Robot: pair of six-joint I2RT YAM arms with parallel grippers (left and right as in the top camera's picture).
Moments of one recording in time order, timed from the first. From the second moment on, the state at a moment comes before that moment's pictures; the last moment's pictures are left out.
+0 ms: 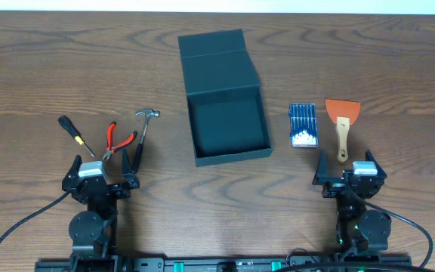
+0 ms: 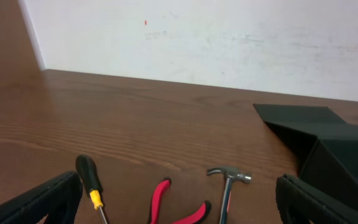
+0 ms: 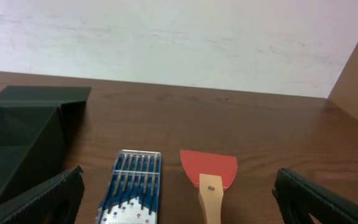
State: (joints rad) left arm -0.03 0.01 0.02 -0.11 -0.14 -0.07; right arm 0.02 0.01 0.01 -0.06 0.07 -0.07
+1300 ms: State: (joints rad) left arm -0.03 0.68 0.61 -0.48 -0.02 -0.07; right arm -0.12 0.76 0.69 -0.38 -0.02 0.19
